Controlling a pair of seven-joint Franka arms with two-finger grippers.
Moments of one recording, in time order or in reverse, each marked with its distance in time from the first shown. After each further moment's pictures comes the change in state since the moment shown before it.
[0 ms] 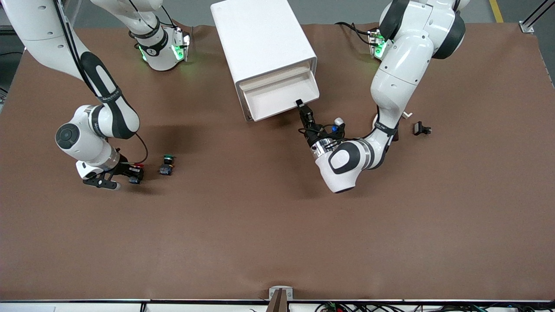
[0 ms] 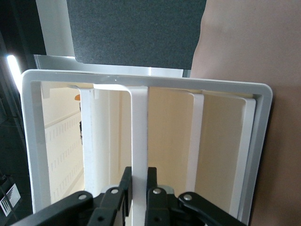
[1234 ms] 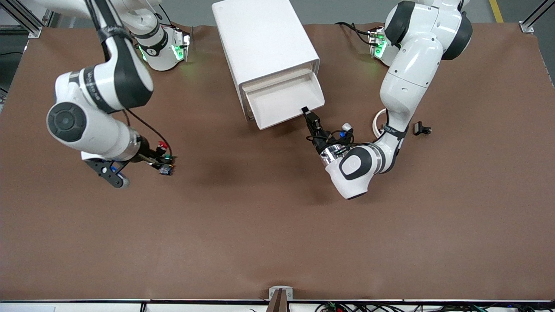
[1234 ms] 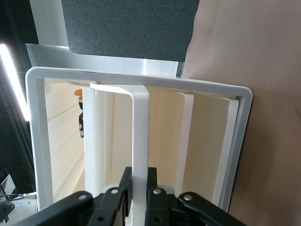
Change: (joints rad) left arm 0.051 0.000 -0.001 0.009 0.024 0.015 -0.007; right arm 0.354 -0.166 0.023 0.567 0.013 -0.921 0.900
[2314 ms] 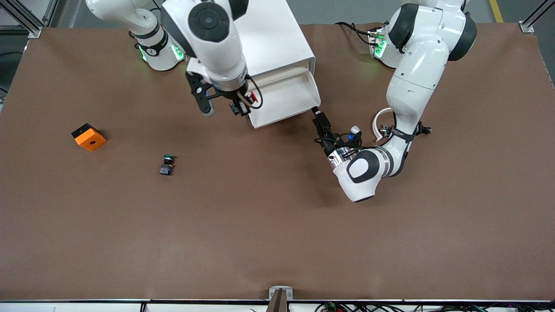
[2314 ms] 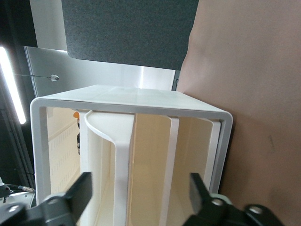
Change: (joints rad) left arm 0.034 0.003 0.005 0.009 0.067 -0.035 -0.001; right arm 0.450 -0.024 0.003 0.115 0.036 -0.089 0.928
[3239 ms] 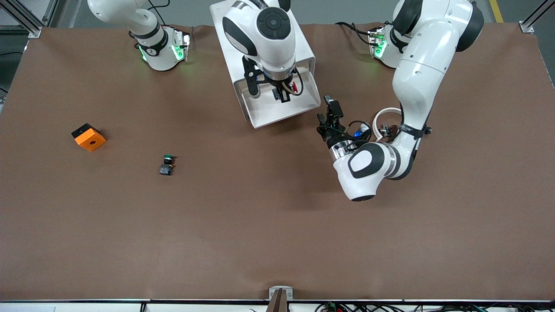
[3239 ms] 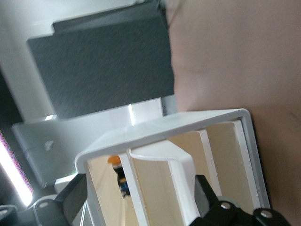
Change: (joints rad) left arm 0.005 -0.121 -0.036 0.063 0.181 -0.122 0.322; right arm 0.192 0.127 -0.002 -0.053 0.075 0.201 0.335
